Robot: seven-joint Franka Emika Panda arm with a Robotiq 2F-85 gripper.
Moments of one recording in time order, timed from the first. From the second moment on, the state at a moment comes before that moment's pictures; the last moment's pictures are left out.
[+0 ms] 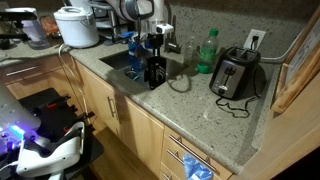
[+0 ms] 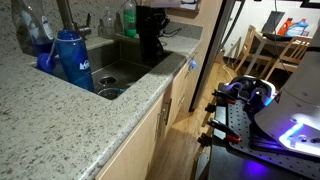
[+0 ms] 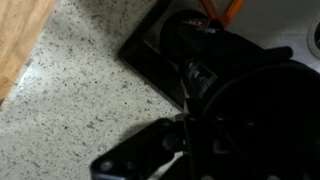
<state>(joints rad) -0.11 0.35 -0.27 -1.90 -0.07 2.30 0.55</state>
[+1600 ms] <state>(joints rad) -0.10 0.52 -0.22 -1.84 0.07 2.43 0.49</state>
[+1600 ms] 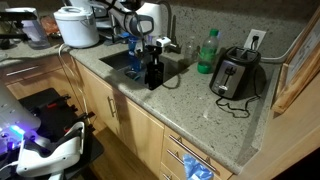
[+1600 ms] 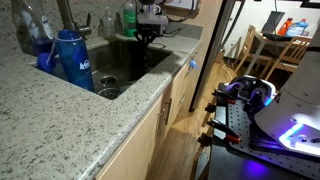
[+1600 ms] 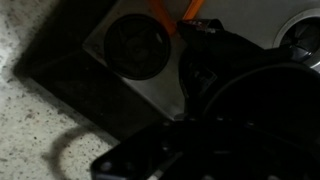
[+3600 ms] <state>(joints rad) -0.14 0.57 -0.22 -1.72 0.07 2.43 0.45</state>
